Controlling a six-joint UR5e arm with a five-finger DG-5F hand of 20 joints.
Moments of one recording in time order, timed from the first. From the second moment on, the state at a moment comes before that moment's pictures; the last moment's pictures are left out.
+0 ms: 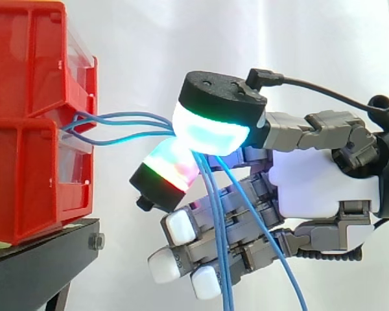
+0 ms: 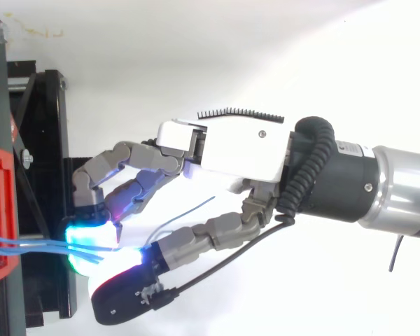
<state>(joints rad) 0.19 -2.32 -1.15 -2.83 -1.19 -0.08</state>
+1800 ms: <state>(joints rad) 0.19 -2.32 -1.13 -2.86 -1.21 -0.07</state>
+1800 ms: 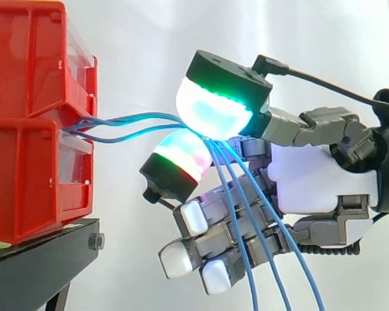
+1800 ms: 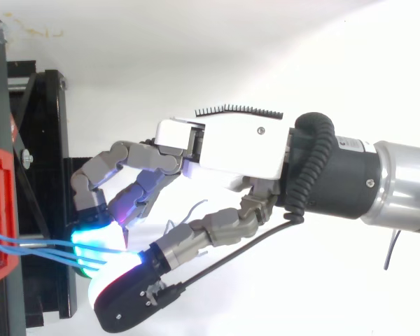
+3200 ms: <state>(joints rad) 0.18 -2.32 -1.12 -2.88 -1.23 -0.05</state>
